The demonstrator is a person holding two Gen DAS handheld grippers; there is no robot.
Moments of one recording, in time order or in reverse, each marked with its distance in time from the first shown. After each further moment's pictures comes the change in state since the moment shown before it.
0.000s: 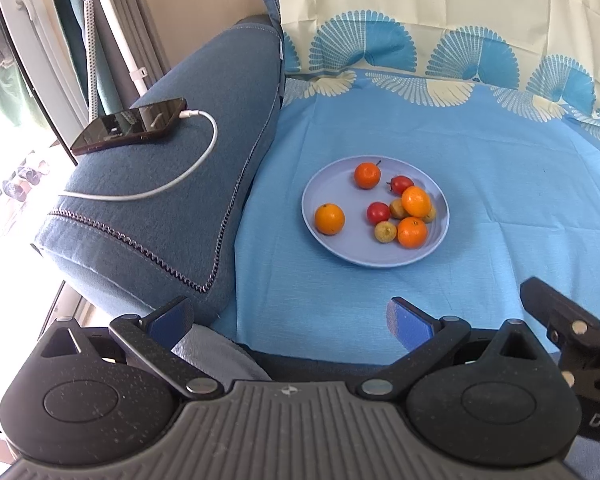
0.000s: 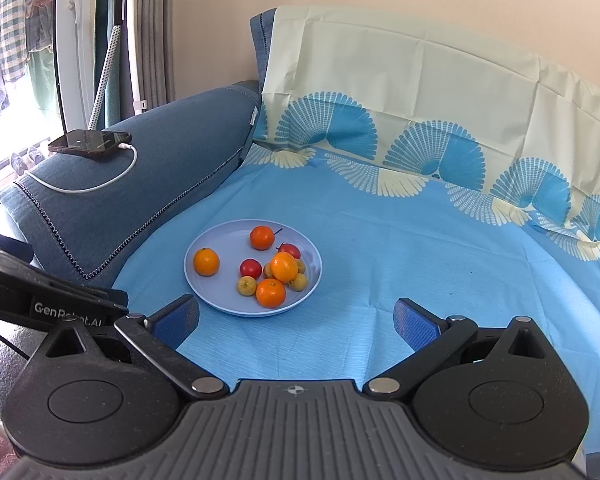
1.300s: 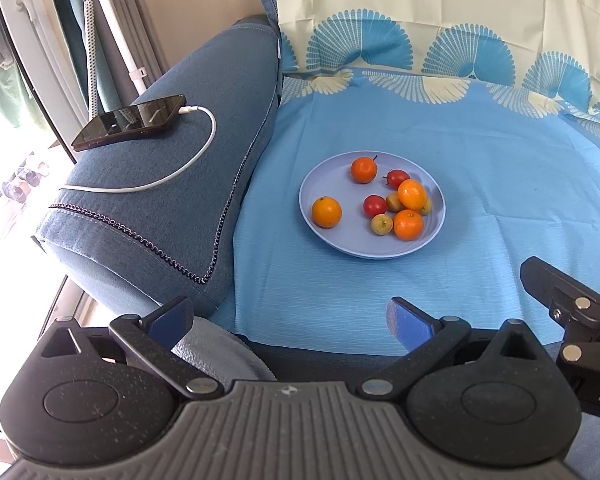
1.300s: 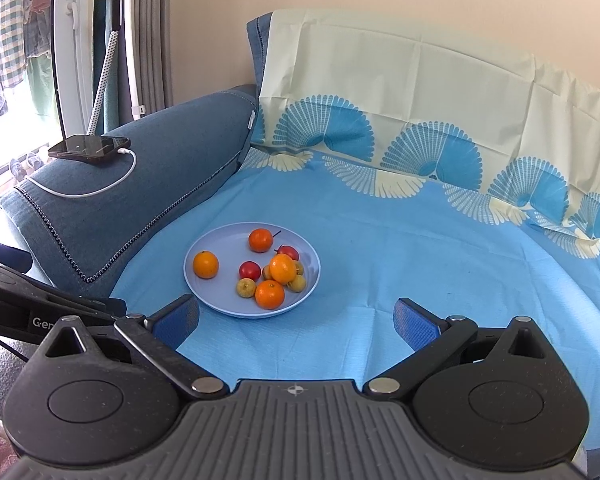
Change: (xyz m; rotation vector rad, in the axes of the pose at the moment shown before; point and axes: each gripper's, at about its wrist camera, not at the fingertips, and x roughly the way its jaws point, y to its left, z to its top) left arm -0.004 -0.001 -0.010 0.009 0.000 -0.006; right arm -0.004 -0.001 0.001 0.013 -0.008 -0.004
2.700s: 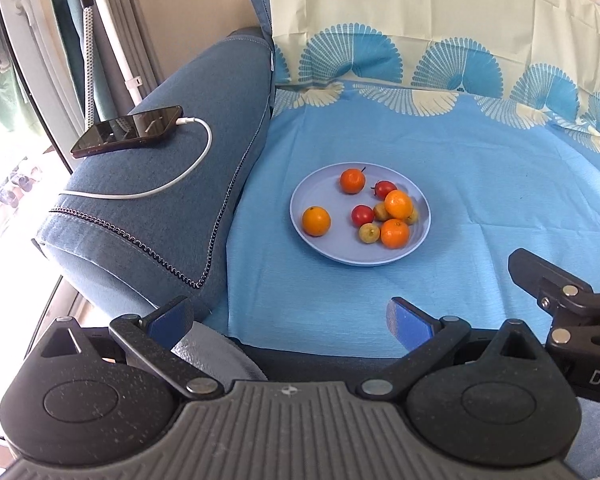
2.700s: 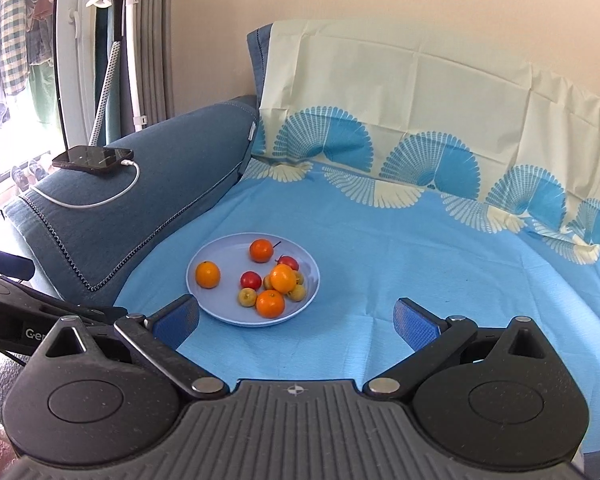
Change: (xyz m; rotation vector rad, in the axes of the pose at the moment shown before) left arm -0.016 -0.001 -0.004 -0.008 -0.035 -0.030; right arm -0.009 -0.003 0.002 0.004 -0.032 -0.004
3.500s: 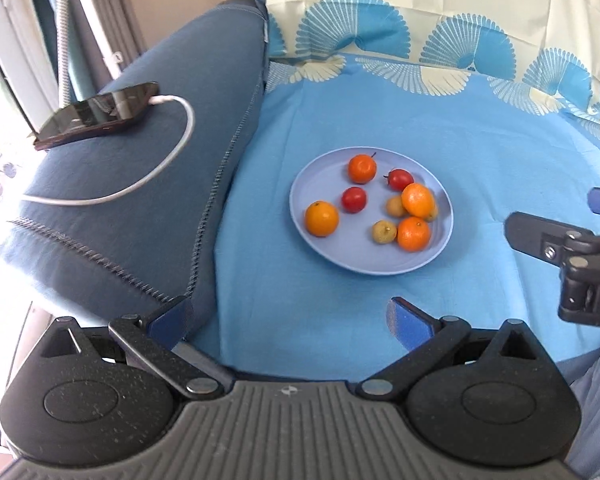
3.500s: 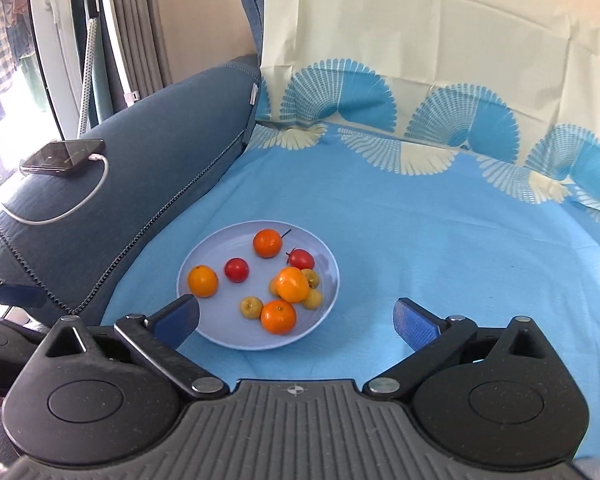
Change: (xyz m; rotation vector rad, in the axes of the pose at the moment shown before) left arm 0.061 0.012 0.024 0.007 0.072 -0.022; right arm 0.090 -0.013 0.036 0.058 0.138 0.082
